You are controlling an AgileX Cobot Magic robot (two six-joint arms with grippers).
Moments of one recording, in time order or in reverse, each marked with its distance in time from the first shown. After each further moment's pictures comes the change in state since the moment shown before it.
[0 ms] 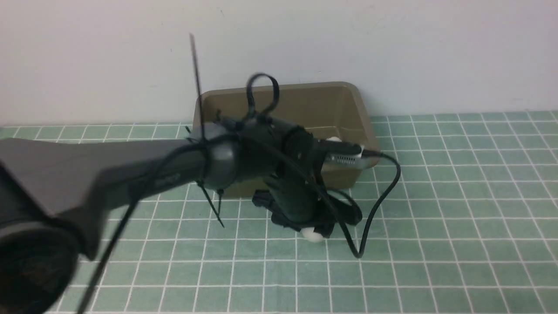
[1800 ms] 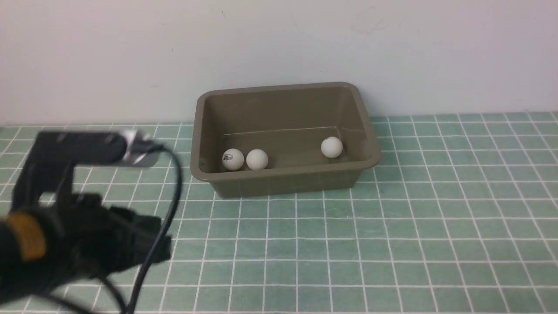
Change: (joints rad) right arm 0.000 0.000 0.000 0.000 0.001 0.000; left arm 0.209 -1.247 1.076 0.062 -0.334 0.035
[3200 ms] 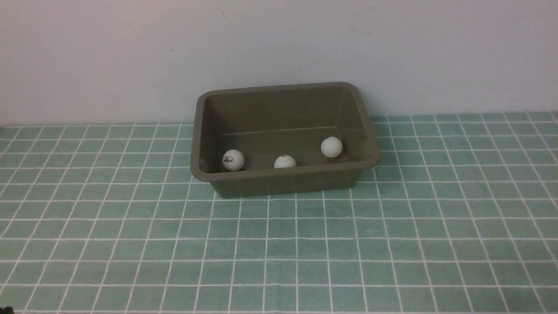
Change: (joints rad) right arm 0.000 0.000 0.000 0.000 0.000 0.000; left arm 0.497 -0.705 0.466 0.154 -0.073 0.159
